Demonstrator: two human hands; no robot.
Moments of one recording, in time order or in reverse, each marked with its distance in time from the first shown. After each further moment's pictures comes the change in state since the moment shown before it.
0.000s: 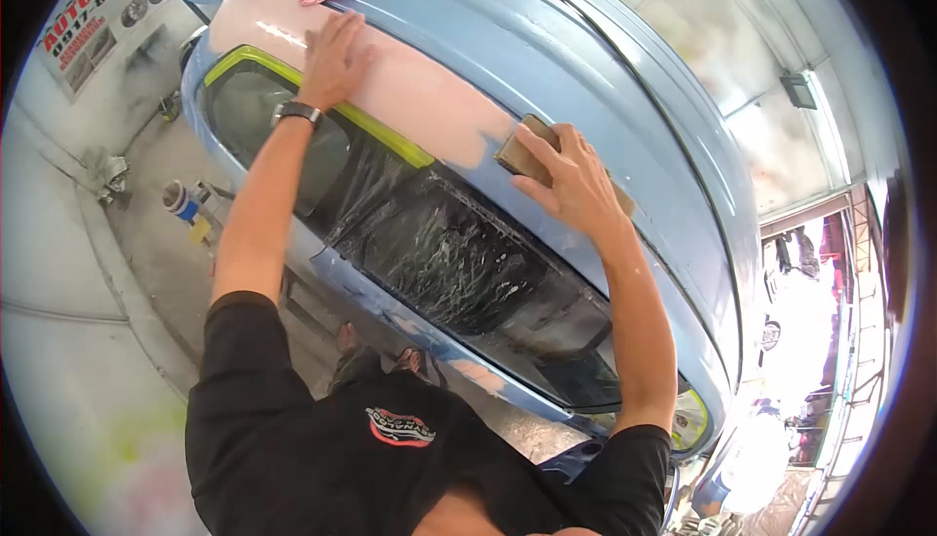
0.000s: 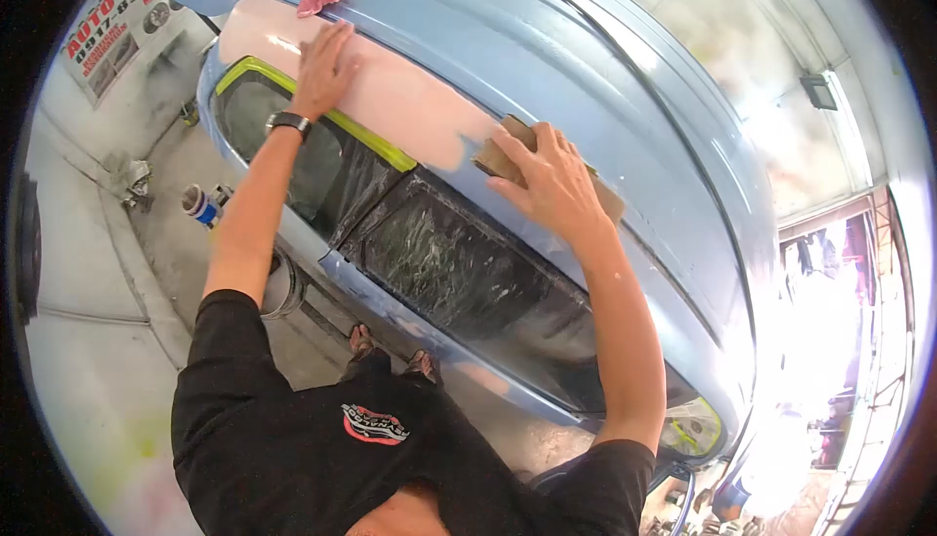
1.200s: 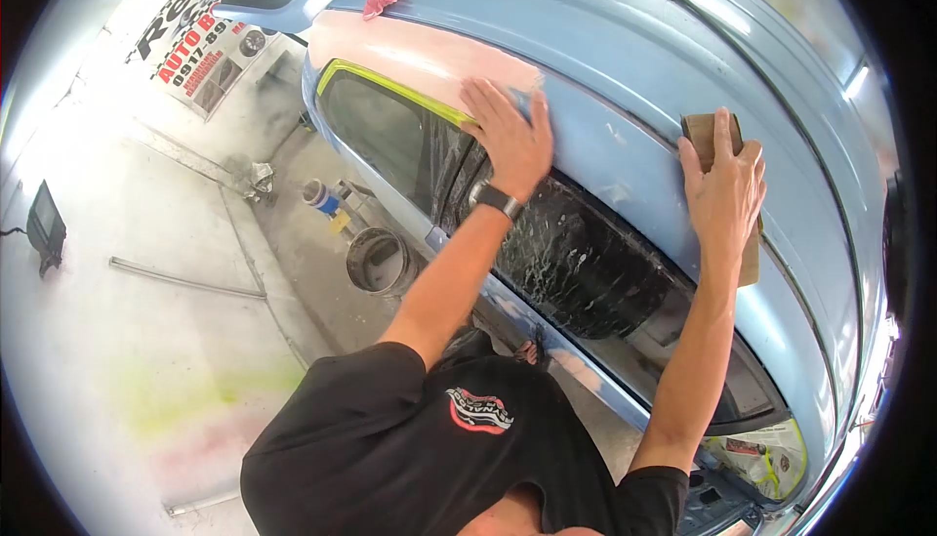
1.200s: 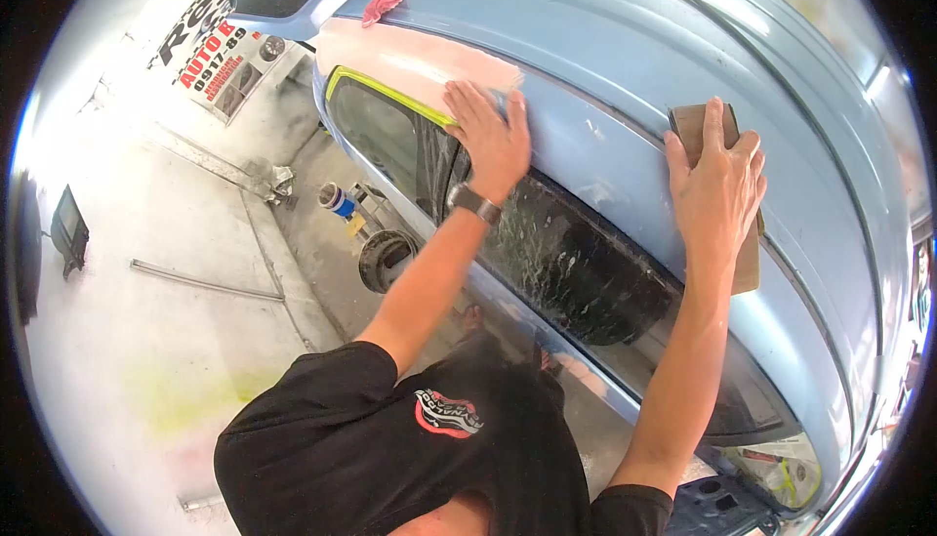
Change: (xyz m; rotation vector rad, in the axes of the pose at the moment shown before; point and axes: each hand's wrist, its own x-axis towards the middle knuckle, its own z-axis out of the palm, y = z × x) left_hand -0.090 0.307 0.034 0.037 -0.019 -0.519; right_hand -0.123 0.051 -0.023 -0.230 0.277 0.783
